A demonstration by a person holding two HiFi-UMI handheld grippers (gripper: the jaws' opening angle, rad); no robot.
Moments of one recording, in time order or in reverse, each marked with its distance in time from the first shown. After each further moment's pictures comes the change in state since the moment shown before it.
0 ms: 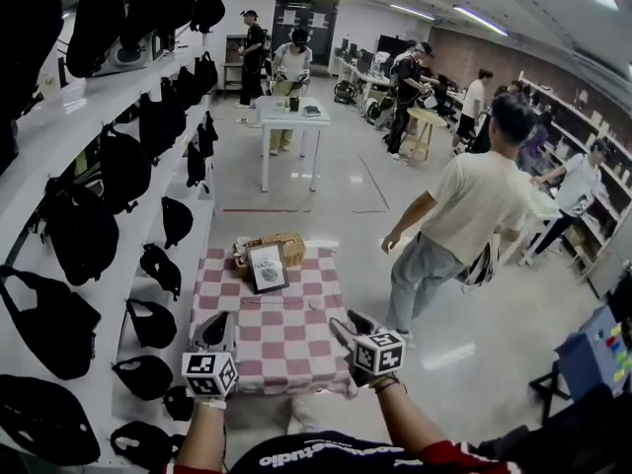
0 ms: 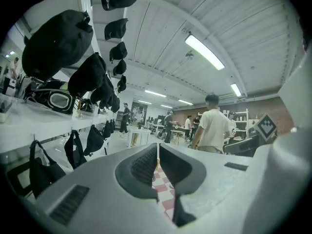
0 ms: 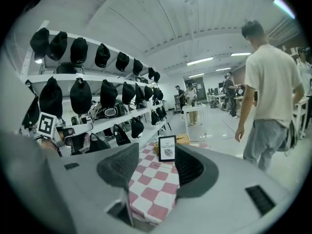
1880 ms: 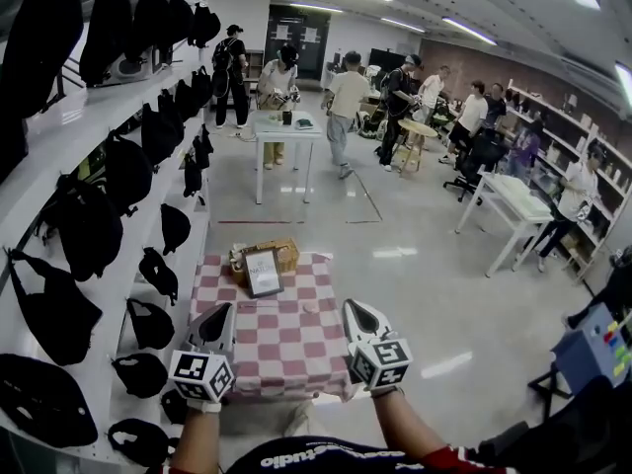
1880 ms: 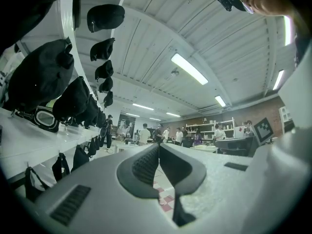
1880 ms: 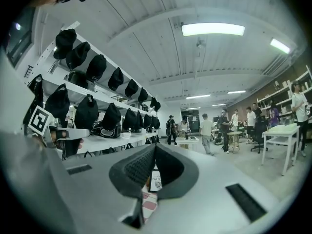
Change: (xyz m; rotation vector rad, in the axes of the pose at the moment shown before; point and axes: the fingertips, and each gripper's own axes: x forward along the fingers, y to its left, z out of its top) left arm -0.046 -0.054 0.086 0.050 -0.171 -0.145; right arm -0.085 0.050 0.096 -0.180 -0.338 -0.118
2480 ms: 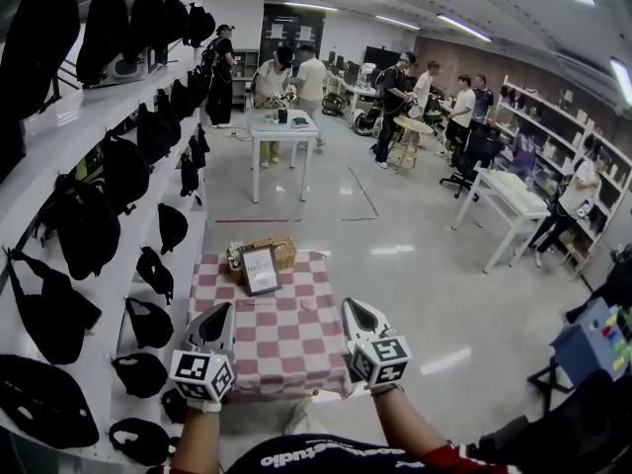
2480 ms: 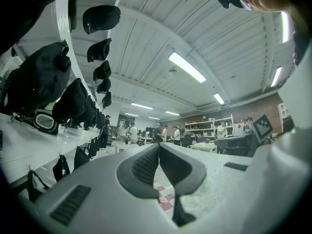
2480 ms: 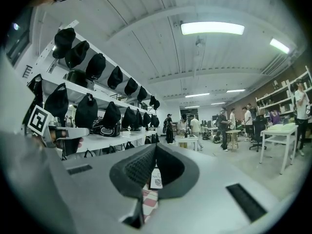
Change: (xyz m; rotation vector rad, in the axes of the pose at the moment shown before) left arm -0.002 -0.004 -0.003 0.027 0.012 -0.010; right arm -0.004 0.000 -0.006 0.009 0.022 -0.006
